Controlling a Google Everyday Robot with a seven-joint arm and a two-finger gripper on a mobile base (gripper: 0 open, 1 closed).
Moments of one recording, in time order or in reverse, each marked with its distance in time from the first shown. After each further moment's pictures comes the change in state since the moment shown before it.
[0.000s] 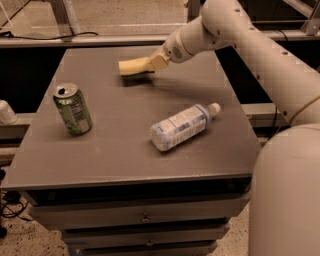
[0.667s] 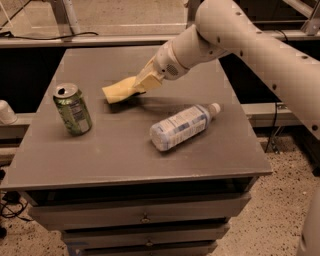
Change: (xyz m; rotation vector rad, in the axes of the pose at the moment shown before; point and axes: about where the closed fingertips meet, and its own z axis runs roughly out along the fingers) arm -0.001 0.111 -0.017 -0.168 0.040 -0.169
